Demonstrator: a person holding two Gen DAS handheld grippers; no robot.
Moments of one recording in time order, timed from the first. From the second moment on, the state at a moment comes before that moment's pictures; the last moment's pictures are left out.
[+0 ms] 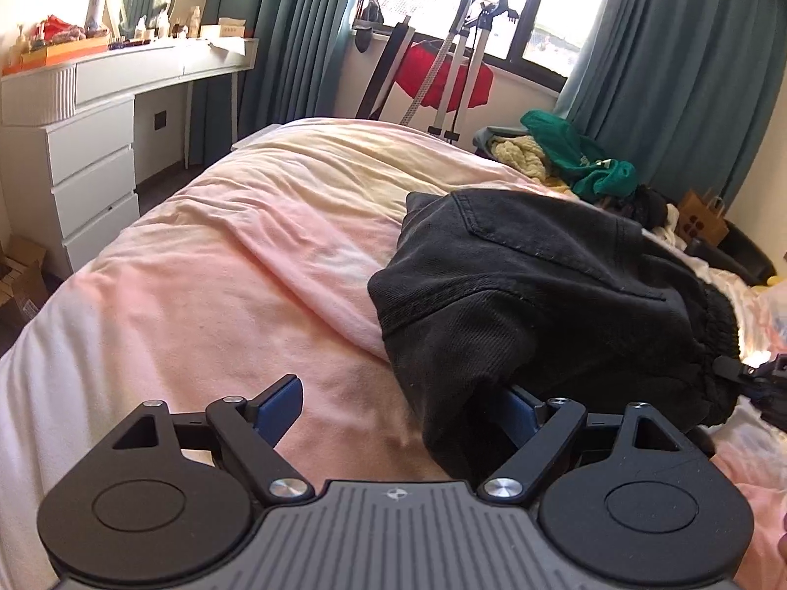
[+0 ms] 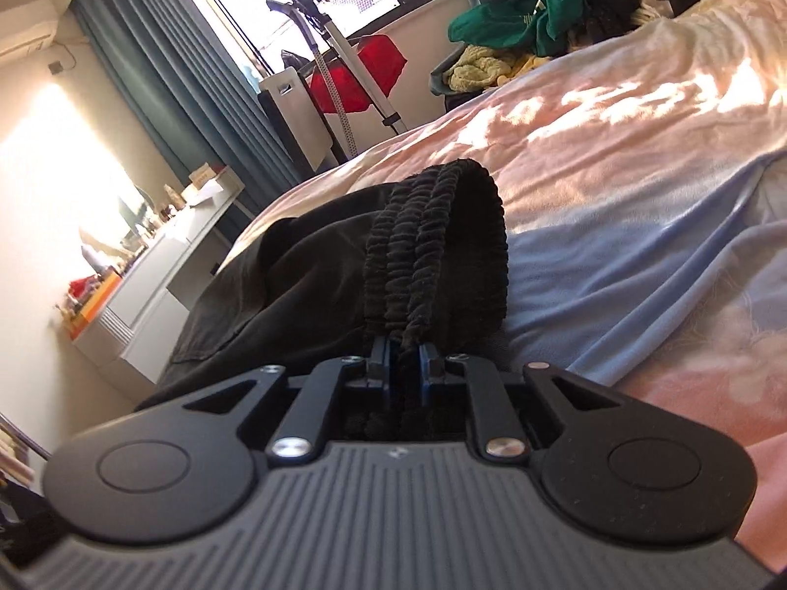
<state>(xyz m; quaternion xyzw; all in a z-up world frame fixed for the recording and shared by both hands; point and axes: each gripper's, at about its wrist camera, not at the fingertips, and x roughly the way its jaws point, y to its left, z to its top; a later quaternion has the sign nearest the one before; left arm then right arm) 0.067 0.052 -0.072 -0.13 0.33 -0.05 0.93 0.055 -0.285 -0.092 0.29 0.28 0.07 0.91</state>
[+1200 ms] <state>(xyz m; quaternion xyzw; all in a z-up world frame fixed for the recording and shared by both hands) 0.208 0.060 -0.116 -0.30 0.43 -0.17 0.84 0.122 -0.298 -0.158 0.42 0.31 0.13 0.85</state>
